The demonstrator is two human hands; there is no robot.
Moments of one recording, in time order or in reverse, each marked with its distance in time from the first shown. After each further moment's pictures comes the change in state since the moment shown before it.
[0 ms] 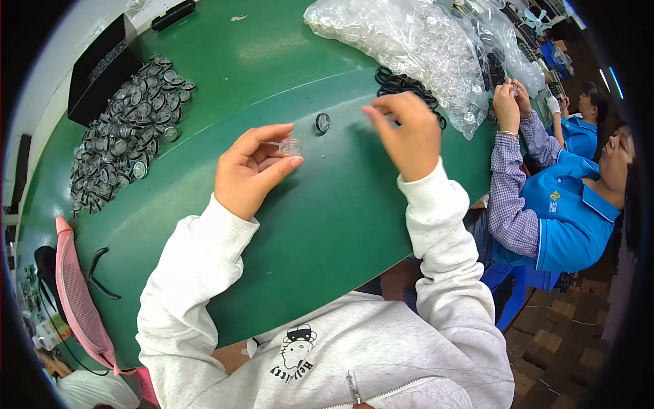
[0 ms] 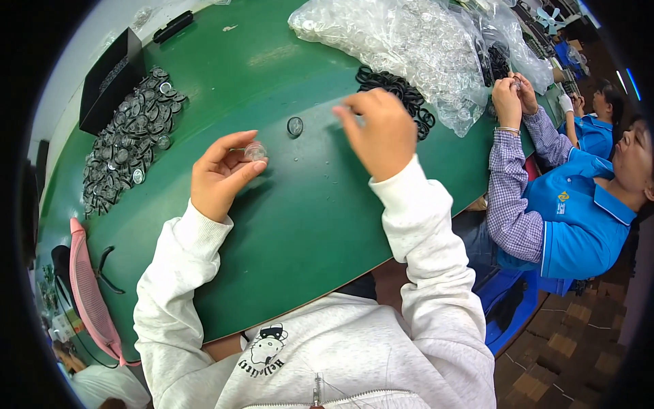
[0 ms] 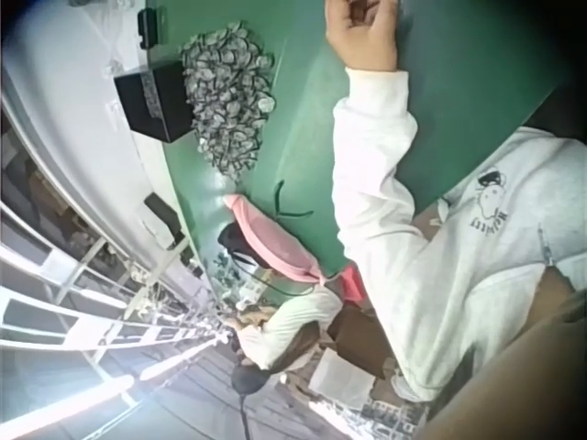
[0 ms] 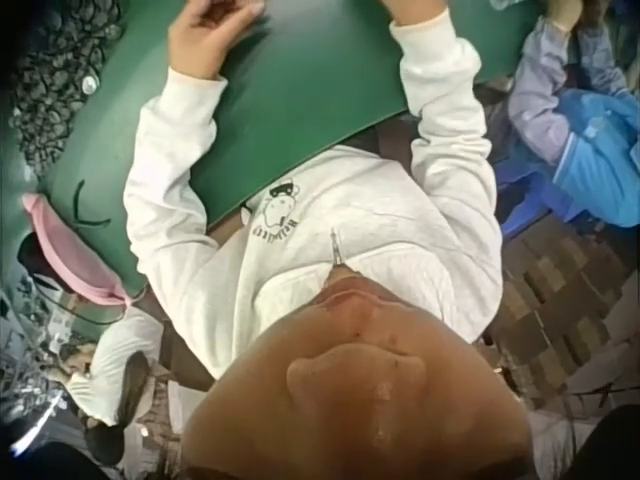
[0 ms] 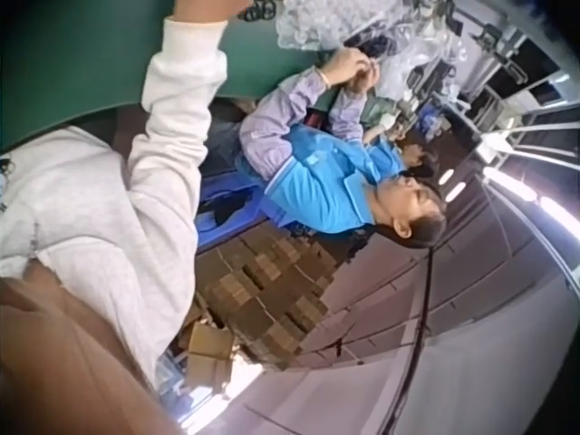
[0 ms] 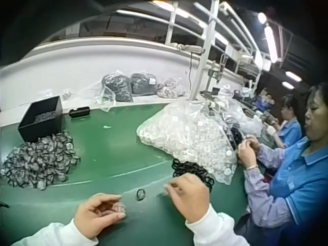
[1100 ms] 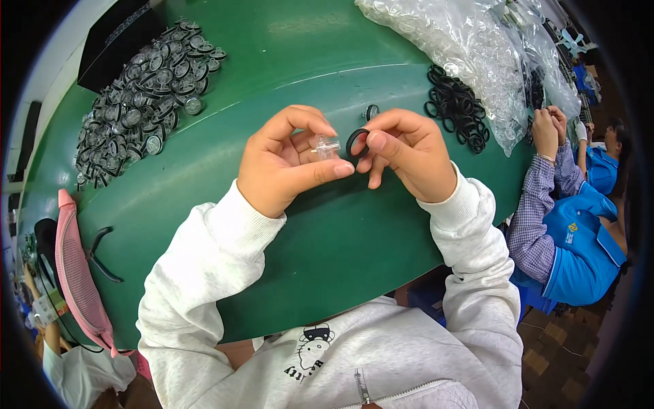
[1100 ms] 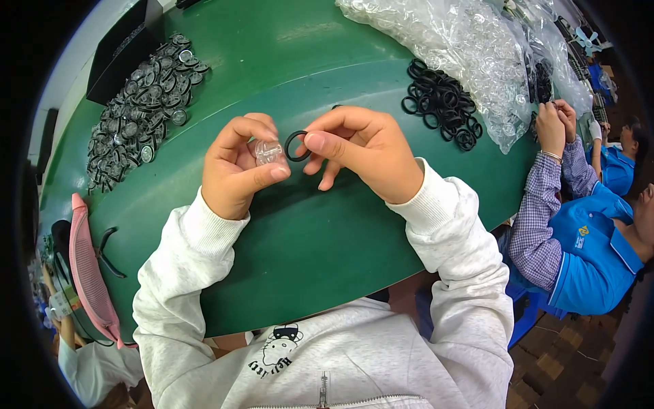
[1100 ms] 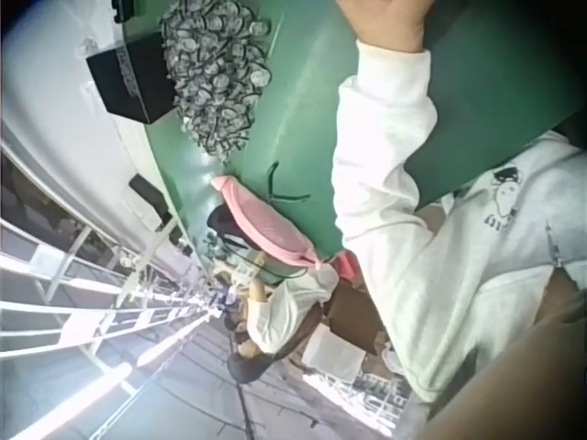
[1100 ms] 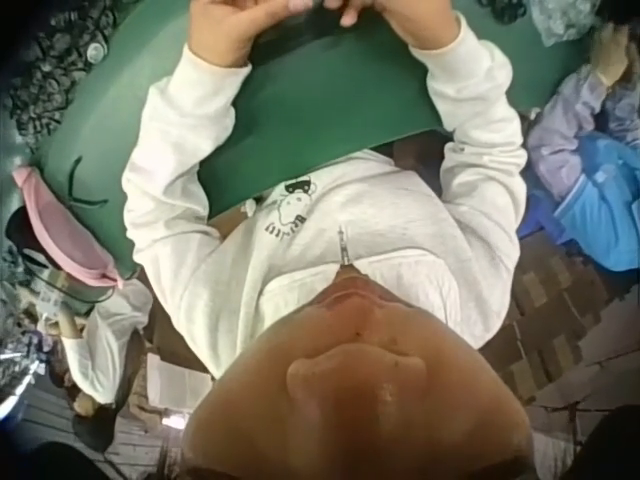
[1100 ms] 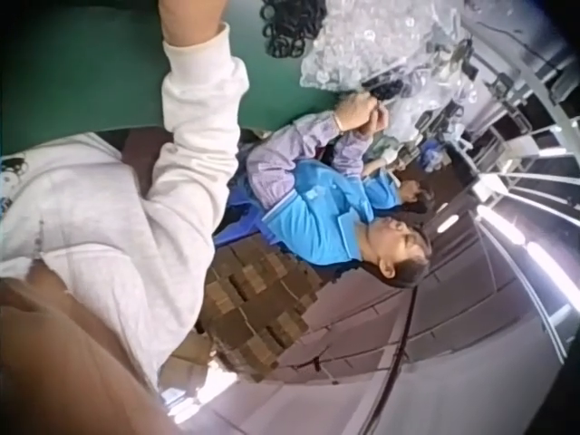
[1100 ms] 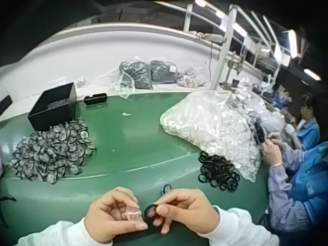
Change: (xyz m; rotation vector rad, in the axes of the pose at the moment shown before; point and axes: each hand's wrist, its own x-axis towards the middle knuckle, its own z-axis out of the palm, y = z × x) left_hand 0.003 -0.003 -0.005 -0.296 -0.116 0.147; right_hand 0.003 -0.048 0.009 1.412 -0.707 0.575
